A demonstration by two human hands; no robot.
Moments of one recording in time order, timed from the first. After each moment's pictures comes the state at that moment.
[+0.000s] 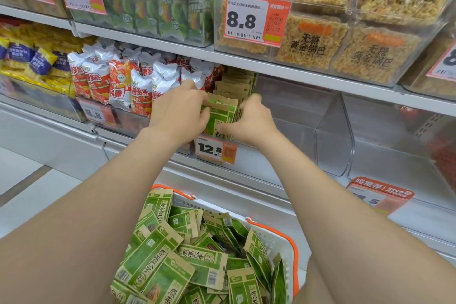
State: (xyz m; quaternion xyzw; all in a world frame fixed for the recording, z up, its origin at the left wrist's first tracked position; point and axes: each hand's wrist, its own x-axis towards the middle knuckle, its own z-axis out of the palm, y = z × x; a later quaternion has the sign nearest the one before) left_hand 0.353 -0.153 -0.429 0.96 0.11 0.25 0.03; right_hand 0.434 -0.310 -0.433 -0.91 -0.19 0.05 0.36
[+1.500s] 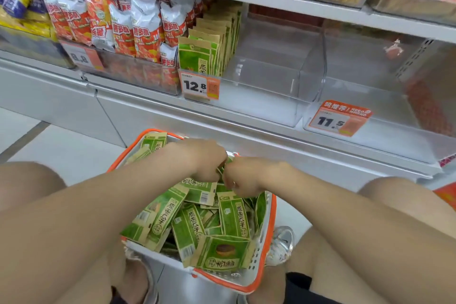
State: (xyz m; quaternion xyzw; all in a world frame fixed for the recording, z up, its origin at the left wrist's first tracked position) left_hand 0.256 -0.279 -0.516 0.96 -0.09 -0.27 -0.03; right_hand 0.307 -0.423 -0.550 -0.81 -0.50 0.28 -0.12
